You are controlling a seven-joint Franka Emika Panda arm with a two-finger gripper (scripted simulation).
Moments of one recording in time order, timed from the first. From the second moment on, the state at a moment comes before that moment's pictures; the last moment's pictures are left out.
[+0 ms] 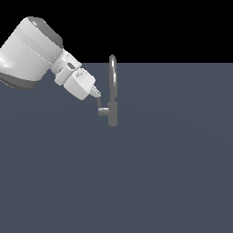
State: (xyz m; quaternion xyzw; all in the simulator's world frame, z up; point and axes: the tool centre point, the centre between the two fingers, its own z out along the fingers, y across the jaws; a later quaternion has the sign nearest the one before) arm 0.049 0.072 0.169 0.66 -0.65 0.29 0.24
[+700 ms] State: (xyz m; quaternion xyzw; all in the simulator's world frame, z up) arm 0.014 0.075 0.156 0.66 -0.65 0.30 0.24
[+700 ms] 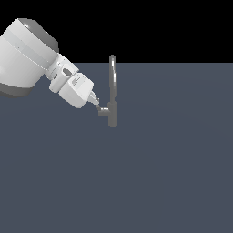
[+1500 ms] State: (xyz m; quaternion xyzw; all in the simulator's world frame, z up) arm -0.004 0.077 0.105 0.66 -0.65 0.30 0.24
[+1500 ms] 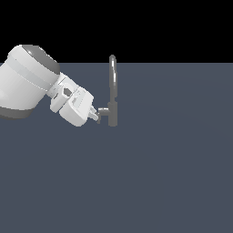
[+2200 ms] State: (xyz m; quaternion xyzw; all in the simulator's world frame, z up) arm 0.014 0.081 0.075 0.66 -0.65 0.30 0.23
